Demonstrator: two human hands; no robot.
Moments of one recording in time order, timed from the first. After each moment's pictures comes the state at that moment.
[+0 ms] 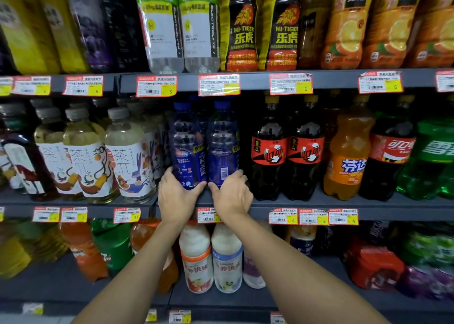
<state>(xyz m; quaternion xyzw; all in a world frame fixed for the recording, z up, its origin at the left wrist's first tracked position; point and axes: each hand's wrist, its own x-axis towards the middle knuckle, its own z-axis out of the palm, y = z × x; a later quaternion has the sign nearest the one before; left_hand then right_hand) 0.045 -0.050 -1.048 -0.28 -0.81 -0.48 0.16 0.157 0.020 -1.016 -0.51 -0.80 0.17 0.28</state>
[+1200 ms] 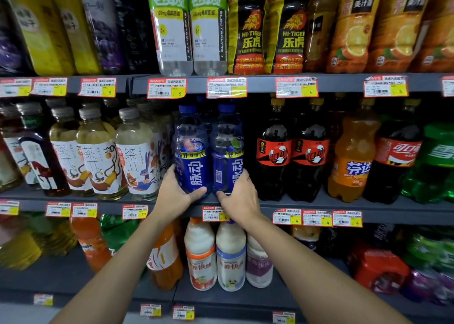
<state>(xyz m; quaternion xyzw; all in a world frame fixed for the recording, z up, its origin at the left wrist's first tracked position) 0.029 -0.081 -1.030 -0.40 -0.75 -0.53 0.00 0.183 0.023 -1.019 -0.39 -0.80 0.32 0.32</state>
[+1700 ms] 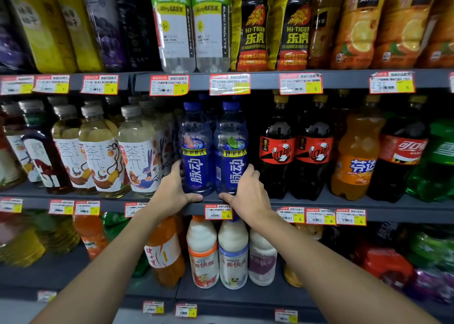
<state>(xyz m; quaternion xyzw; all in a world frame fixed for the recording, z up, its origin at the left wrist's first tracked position) 0.008 -0.084 -1.028 -0.46 -0.78 -0.42 -0.04 0.190 0.030 -1.015 -0.40 -0.85 0.19 0.28</state>
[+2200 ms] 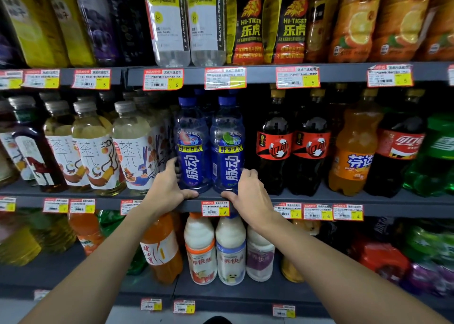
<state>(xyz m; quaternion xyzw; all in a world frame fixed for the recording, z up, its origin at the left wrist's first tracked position) 0.000 -0.083 -1.032 -0.46 -0.78 -0.42 -0.01 0.202 0.036 -1.025 -0.35 -0.88 0.17 0.28</state>
